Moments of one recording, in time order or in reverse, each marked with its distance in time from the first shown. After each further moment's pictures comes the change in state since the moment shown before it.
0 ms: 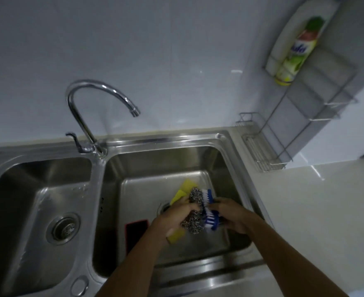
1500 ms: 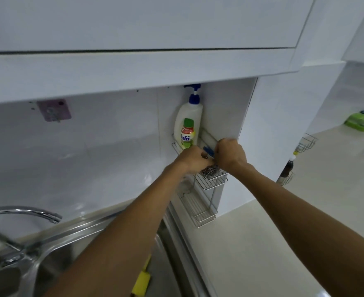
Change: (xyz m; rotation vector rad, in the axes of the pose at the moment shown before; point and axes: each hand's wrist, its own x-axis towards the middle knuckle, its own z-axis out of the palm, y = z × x) left_hand -0.032 0.379 0.216 0.931 0.017 0.663; right_hand -0.151 -0.240 -0.267 -0.848 1.083 -0.355
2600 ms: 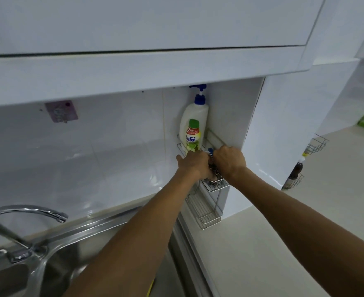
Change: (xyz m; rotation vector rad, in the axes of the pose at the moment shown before) left_hand 0.016 -0.012 0.016 0.438 0.058 -0.088; right_hand -0.018 -0.016 -0.001 -0.577 -0.025 -0.312
